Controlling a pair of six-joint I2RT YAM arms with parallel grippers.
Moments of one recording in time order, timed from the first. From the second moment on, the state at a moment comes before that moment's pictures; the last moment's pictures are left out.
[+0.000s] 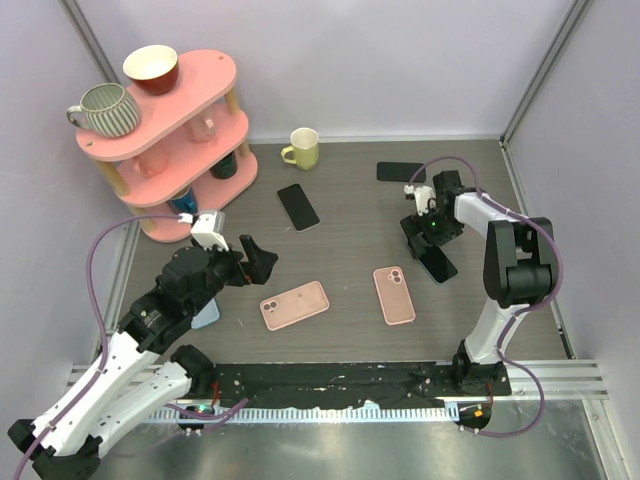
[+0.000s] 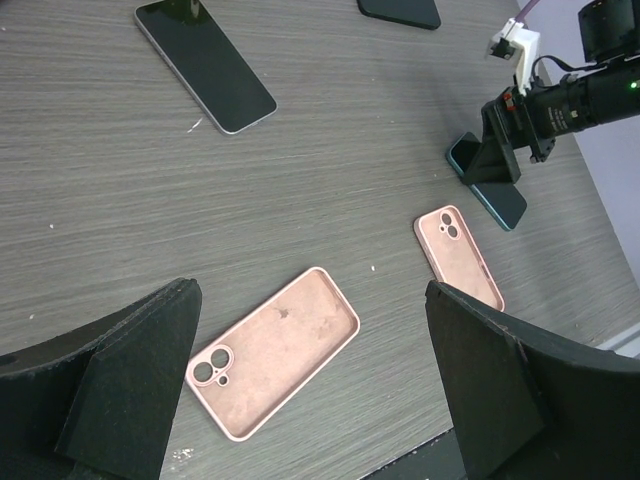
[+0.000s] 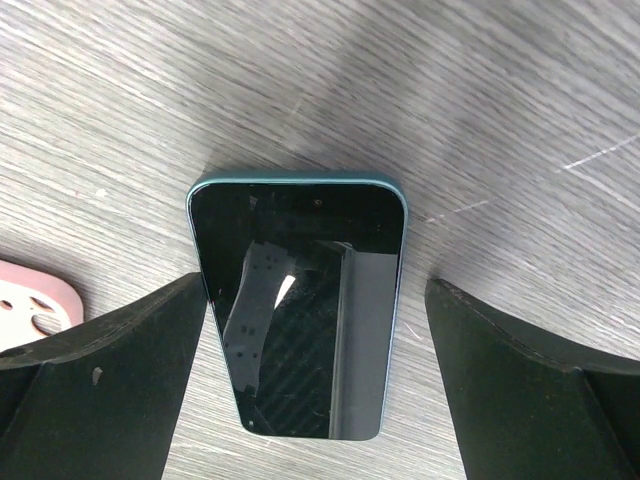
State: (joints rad) left arm -0.66 0.61 0.74 -0.46 -0.17 -0.53; right arm 0.07 1.82 1.18 -0.64 -0.16 -0.41
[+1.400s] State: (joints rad) left arm -0.66 0.54 0.73 -0.46 -0.21 -0.53; right arm 0.12 1.94 1.33 -0.73 0.00 0.09
